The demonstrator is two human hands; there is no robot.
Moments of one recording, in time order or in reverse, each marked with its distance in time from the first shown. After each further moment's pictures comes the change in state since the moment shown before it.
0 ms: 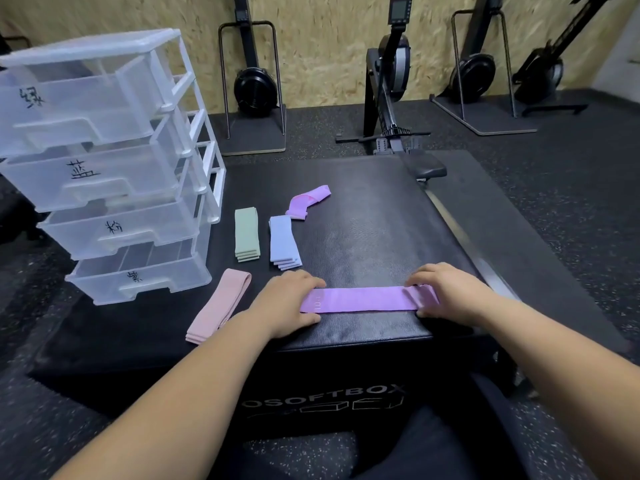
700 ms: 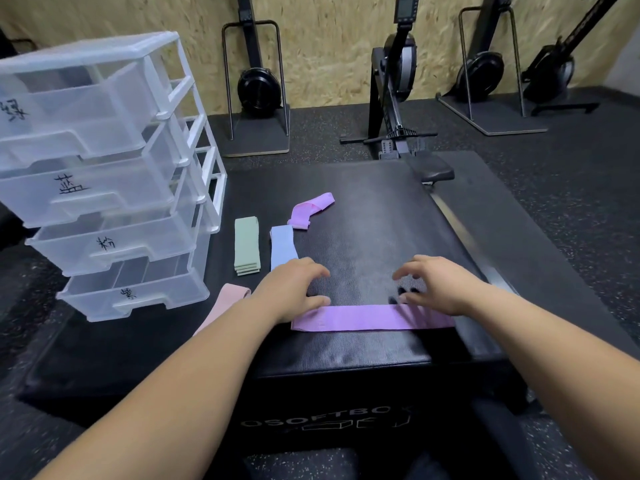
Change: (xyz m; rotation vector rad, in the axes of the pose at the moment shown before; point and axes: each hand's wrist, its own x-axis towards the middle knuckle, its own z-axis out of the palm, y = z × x) left_hand 0.047 -0.004 -0.035 -0.025 0.044 -0.006; right_hand 0.056 -0.019 -0.028 0.039 0.020 -0.016
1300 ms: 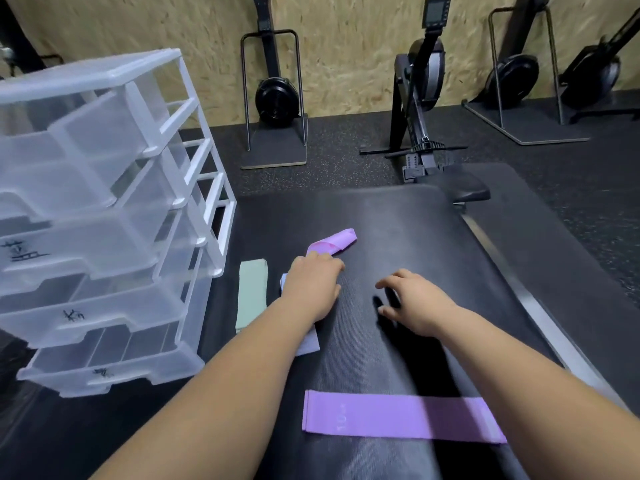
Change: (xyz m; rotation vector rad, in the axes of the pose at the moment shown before) left_hand 0.148 -0.040 -0.021 0.314 0.069 -0.170; right_hand 0.168 -0.014 0.019 0.099 -0.006 0.085
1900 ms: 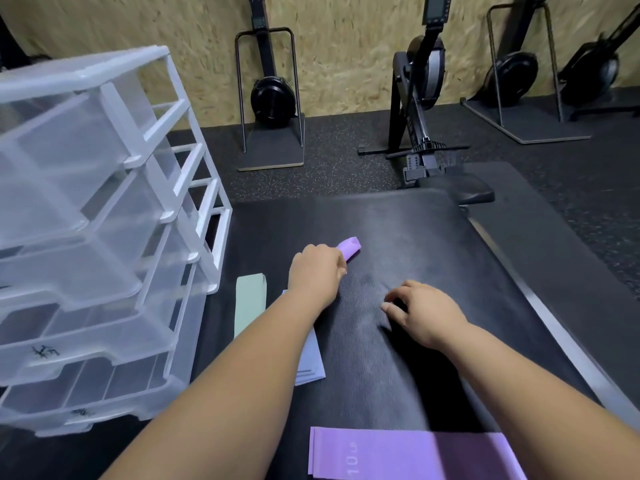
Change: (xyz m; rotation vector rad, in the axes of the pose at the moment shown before) left_hand 0.060 -0.018 0.009 -0.171 0.042 -0.140; right_hand 0.024 0.002 0.007 -0.010 0.082 0.072
